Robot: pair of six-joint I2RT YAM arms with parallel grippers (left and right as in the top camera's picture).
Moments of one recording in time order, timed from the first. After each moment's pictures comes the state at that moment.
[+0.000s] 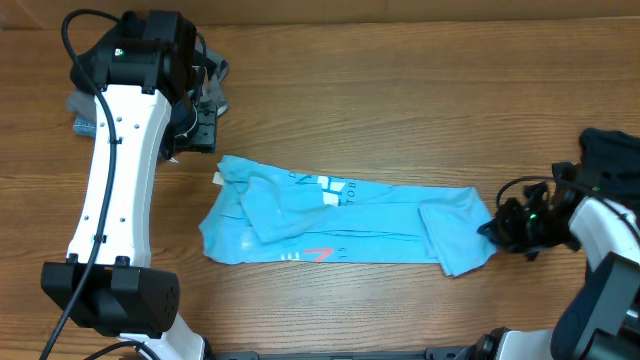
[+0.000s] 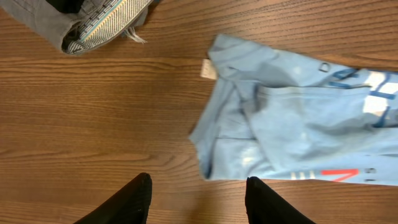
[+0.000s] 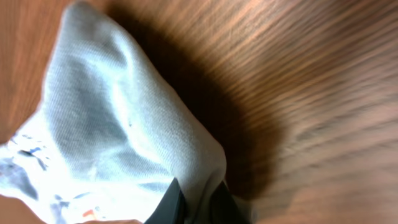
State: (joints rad) left arm -0.08 1.82 1.95 -1.58 -0.09 -0.08; right arm -0.45 1.58 0.86 -0.90 -0.46 0.23
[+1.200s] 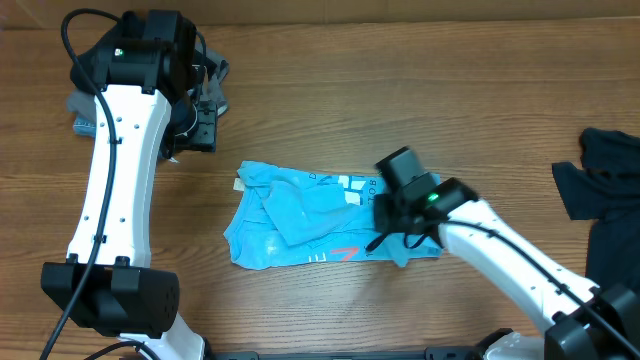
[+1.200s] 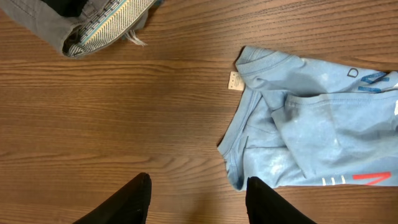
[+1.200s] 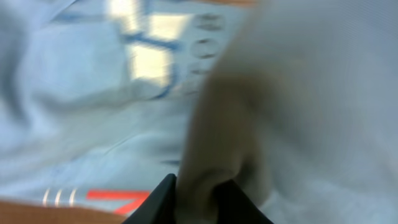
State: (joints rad) left arm -0.08 1.82 1.95 -1.57 -0.09 -0.08; right arm 0.57 1.49 0.94 -0.71 0.01 0.48
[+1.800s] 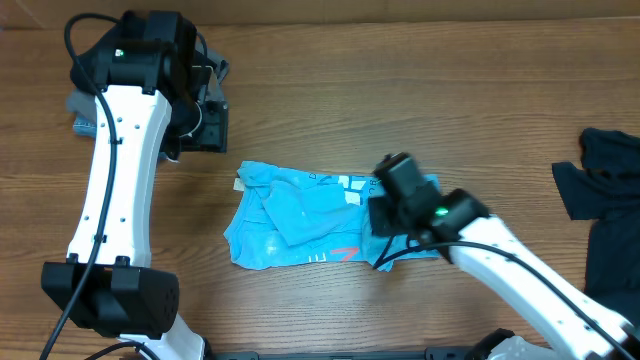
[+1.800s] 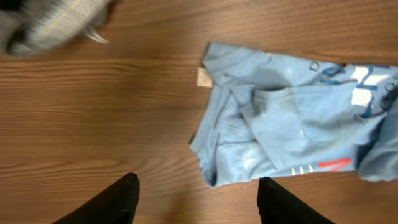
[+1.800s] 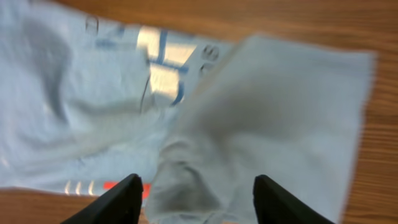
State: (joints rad) left arm -0.08 1.82 1.92 -1.55 0.04 -0.08; right arm 0.57 1.36 0.96 -0.76 0.06 0.46
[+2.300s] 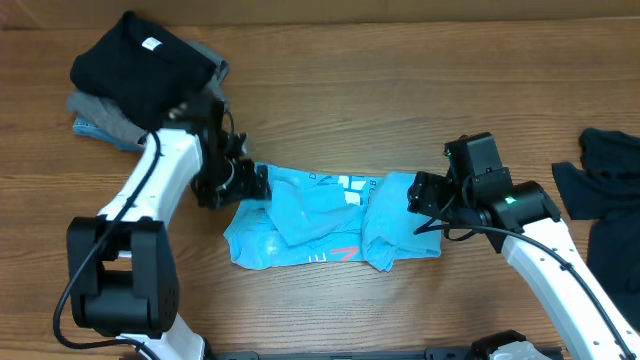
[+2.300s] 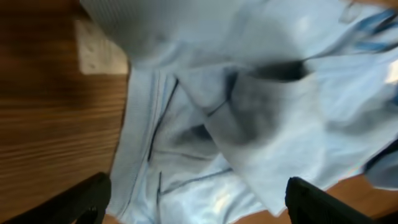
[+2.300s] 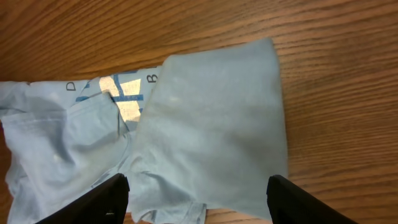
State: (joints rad) left arm -0.08 1.82 1.23 -1.00 0.32 -0.07; right arm 0.29 1.26 0.98 -0.86 -0.09 0.54
